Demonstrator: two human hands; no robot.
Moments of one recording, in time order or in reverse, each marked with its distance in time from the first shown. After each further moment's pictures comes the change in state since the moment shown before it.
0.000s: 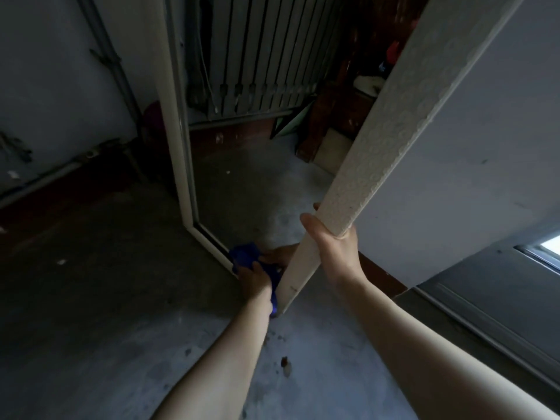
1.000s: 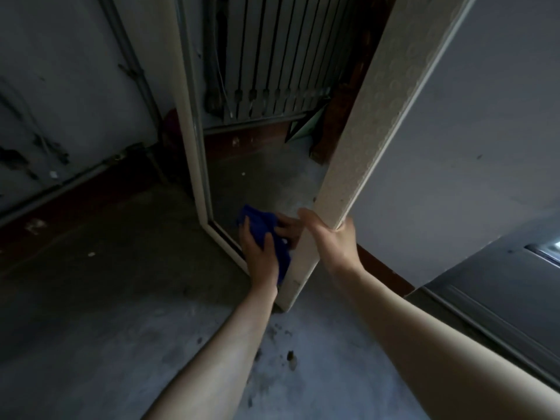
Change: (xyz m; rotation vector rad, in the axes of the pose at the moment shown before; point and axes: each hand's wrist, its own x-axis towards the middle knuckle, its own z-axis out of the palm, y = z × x) left_hand -0.033 0.036 -0.012 -0.205 -0.030 0.512; right_hand -0.002 0.002 -0.006 0.010 -0.061 0.119
